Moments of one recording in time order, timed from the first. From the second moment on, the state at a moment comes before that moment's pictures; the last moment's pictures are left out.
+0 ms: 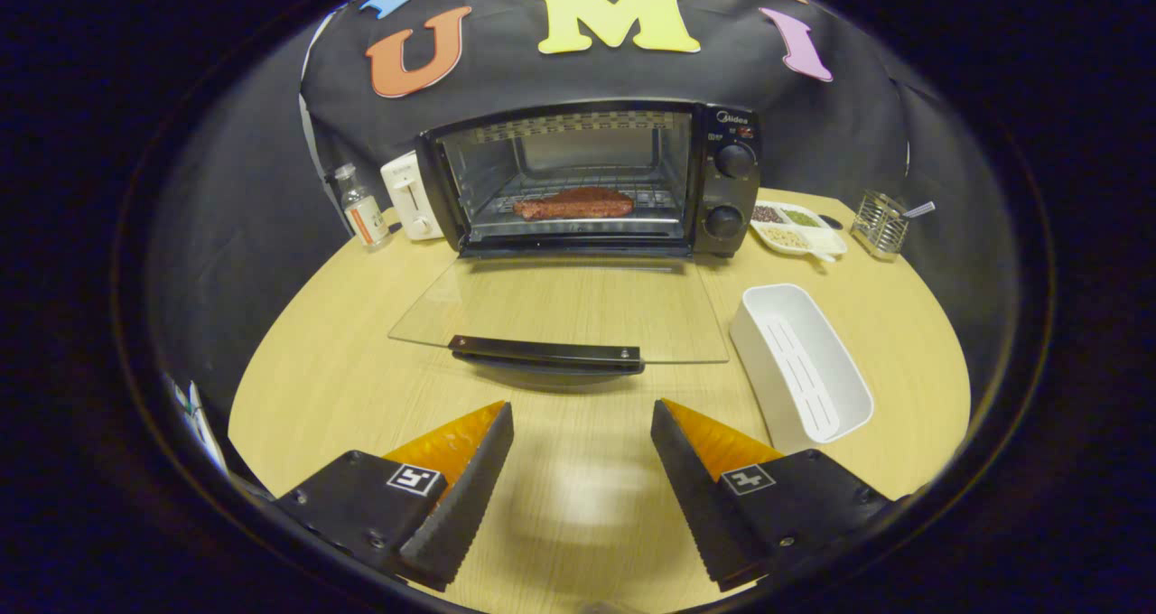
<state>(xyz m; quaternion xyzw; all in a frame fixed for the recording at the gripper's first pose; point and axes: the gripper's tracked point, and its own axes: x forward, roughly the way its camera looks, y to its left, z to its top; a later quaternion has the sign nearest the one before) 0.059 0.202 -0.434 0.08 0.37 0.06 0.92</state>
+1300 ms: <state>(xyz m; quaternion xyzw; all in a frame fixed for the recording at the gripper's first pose) 0.129 0.209 -0.360 0.06 0.33 0.07 0.94</state>
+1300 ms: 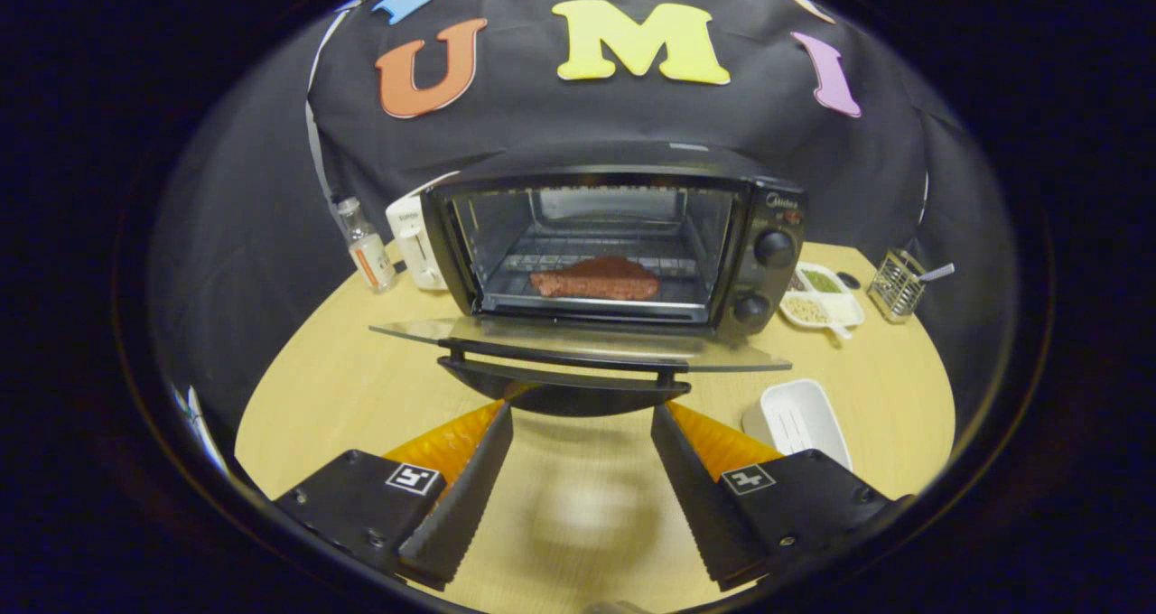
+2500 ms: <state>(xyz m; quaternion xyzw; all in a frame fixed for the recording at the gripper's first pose) 0.120 0.096 -0.259 0.06 0.24 0.00 0.97</state>
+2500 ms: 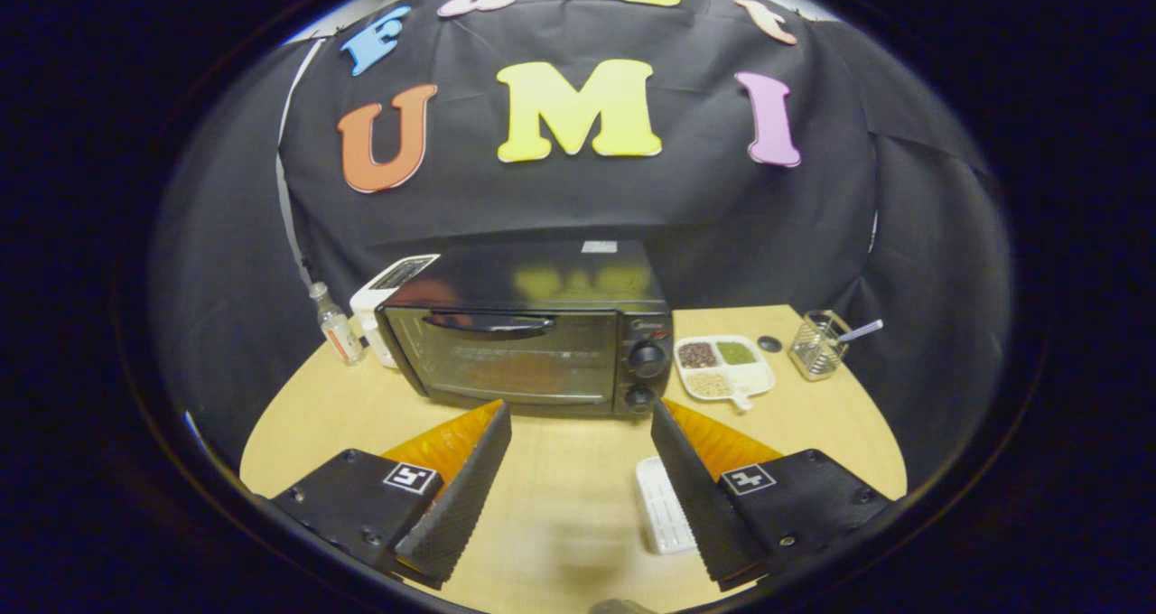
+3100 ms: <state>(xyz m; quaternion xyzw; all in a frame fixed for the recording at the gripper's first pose) 0.054 -0.037 -0.053 0.05 0.05 -0.05 1.00</state>
